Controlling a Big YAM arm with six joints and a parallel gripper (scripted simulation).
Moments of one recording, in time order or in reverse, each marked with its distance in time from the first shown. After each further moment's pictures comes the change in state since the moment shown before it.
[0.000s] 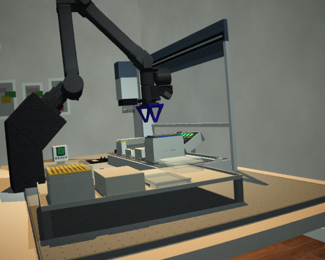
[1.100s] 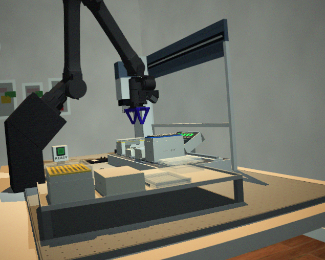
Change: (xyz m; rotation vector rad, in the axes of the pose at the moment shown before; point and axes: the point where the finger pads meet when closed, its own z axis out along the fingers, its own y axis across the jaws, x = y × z) arm 0.008 0.125 0.007 -0.004 0.020 -0.031
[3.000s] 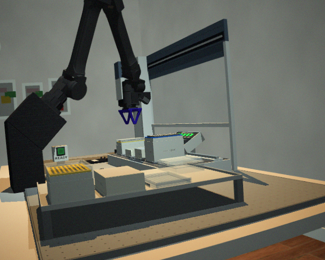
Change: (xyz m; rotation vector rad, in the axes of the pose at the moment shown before) arm -0.007 0.097 0.000 0.003 -0.008 0.010
